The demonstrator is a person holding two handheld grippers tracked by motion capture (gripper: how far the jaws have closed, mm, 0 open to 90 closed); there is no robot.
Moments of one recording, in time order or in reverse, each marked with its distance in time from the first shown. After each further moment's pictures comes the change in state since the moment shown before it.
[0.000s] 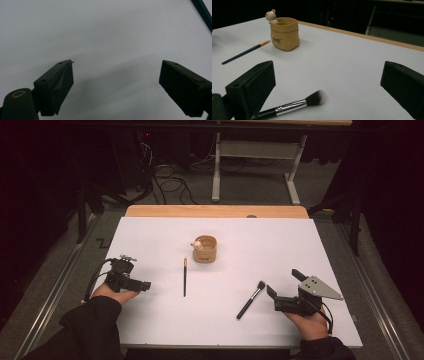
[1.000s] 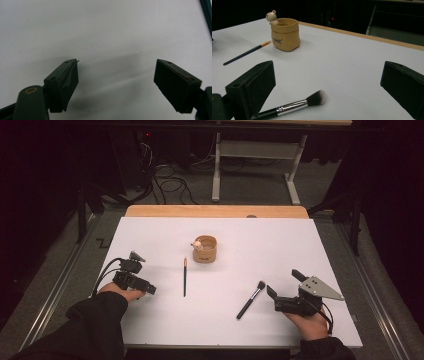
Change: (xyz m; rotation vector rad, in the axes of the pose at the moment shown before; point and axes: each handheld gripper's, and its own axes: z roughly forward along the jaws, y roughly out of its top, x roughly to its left) left arm -0.016 0.015 0.008 0.201 -0.065 -0.045; right arm 0.000 0.000 -0.001 -0.004 0.003 0.009
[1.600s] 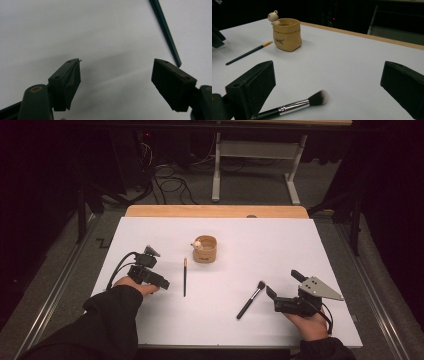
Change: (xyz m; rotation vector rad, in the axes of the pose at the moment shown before) left arm -0.035 0.027 0.003 -0.014 -0.025 0.037; right arm 0.001 -0.001 0.000 -0.001 0.011 0.003
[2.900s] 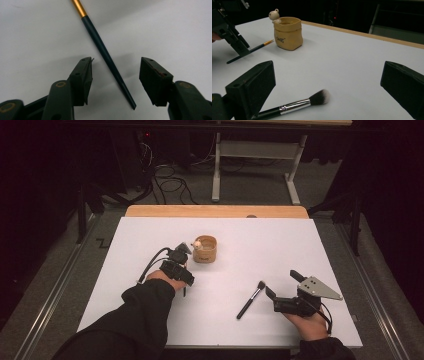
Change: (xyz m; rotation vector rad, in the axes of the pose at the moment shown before) left arm -0.064 0.043 0.034 0.049 0.031 0.075; right arm 0.000 -0.001 0.002 0.009 0.008 -0.003
